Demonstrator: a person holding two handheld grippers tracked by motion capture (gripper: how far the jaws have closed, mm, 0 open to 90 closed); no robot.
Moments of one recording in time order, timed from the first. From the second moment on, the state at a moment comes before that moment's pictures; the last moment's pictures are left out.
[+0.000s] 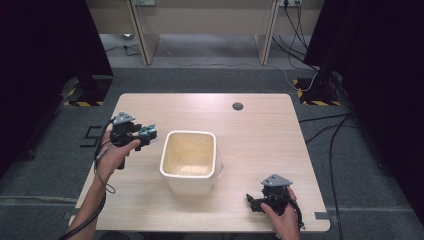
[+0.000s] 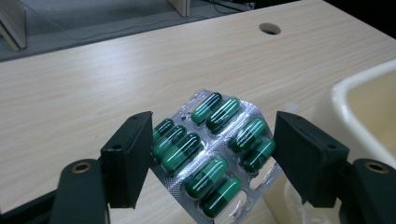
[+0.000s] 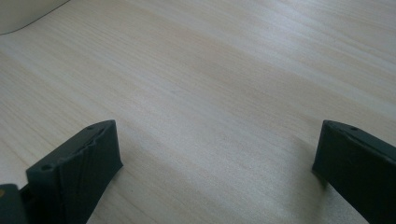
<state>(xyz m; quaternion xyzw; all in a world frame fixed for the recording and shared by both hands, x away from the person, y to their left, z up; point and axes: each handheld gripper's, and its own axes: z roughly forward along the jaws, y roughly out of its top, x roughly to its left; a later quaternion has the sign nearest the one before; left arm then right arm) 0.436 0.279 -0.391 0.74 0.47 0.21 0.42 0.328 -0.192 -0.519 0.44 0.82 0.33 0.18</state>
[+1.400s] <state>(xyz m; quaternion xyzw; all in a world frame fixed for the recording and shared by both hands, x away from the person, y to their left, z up) 0.400 0.186 -0.374 0.81 0.34 0.11 0.47 0.328 -0.192 -0.519 0.44 0.82 0.33 0.19</state>
